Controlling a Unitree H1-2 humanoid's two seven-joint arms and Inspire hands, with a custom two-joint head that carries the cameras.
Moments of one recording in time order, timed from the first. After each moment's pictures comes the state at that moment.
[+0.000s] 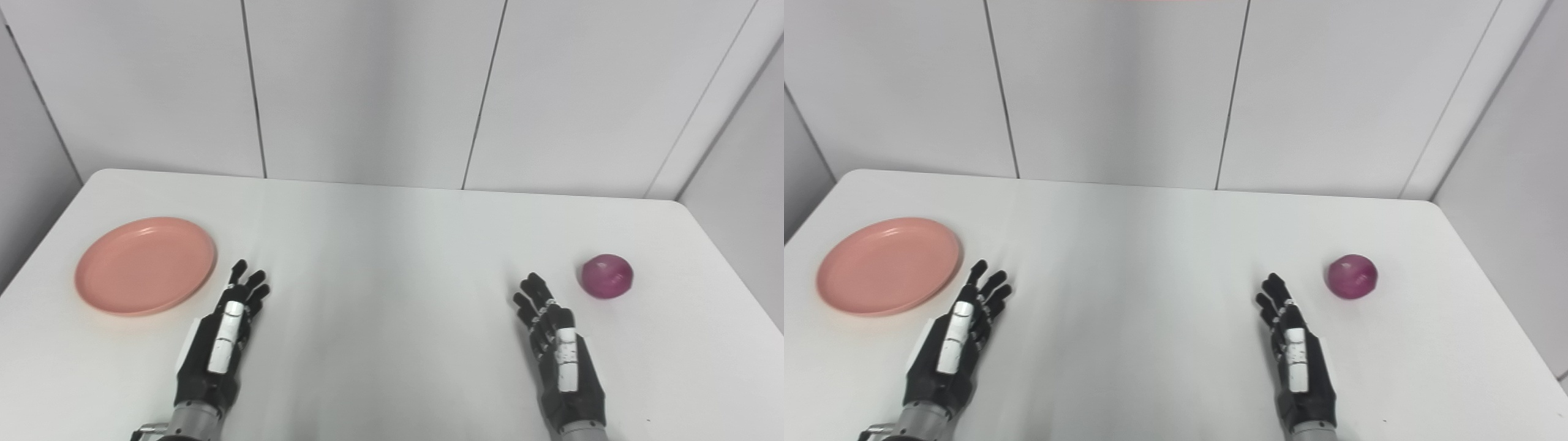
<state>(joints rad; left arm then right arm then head) 0.08 0.03 0.02 -0.18 -0.15 0.10 -0.04 0.04 -0.03 -0.05 -0.09 0.15 -0.03 0.07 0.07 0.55</state>
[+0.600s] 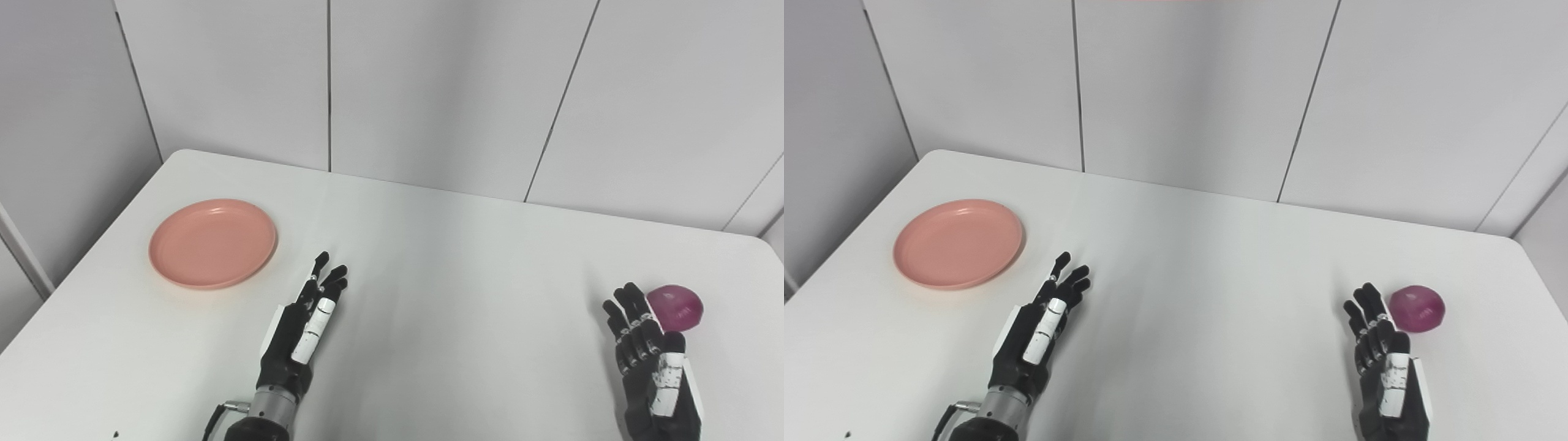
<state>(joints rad) 0.08 -0.03 -0.09 -0.12 -0.09 0.01 0.05 0.00 -0.14 -0.11 -0.01 0.27 -0.10 0.17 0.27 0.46</state>
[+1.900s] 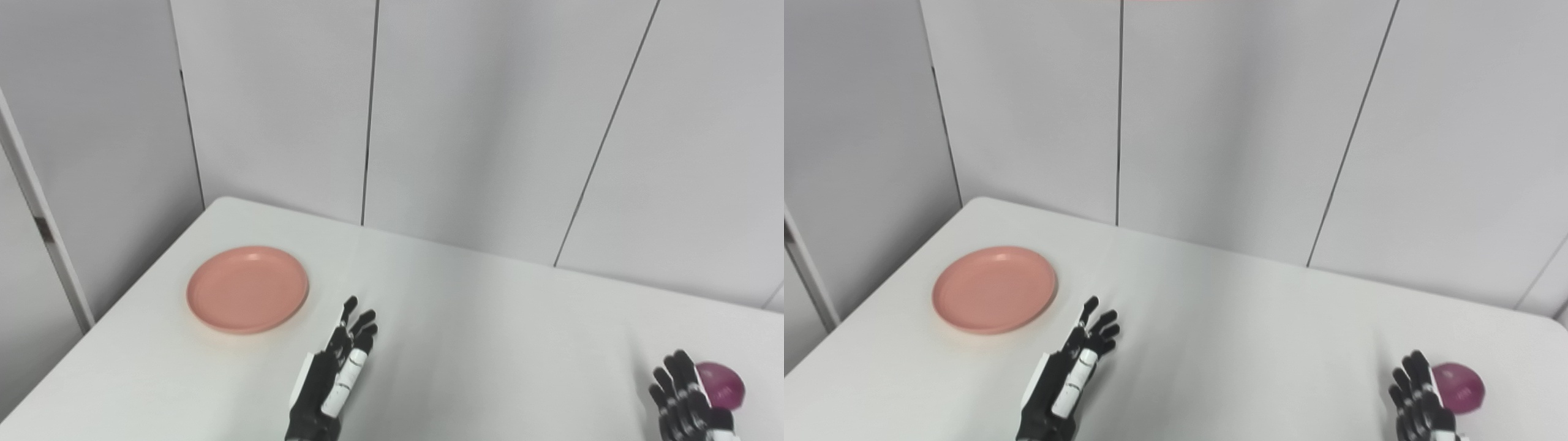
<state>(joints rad) 0.07 -0.07 -0.10 -0.06 -0.04 -0.10 0.07 -0.03 -0.16 -0.14 0.06 0.26 -0.16 0.18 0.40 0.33</state>
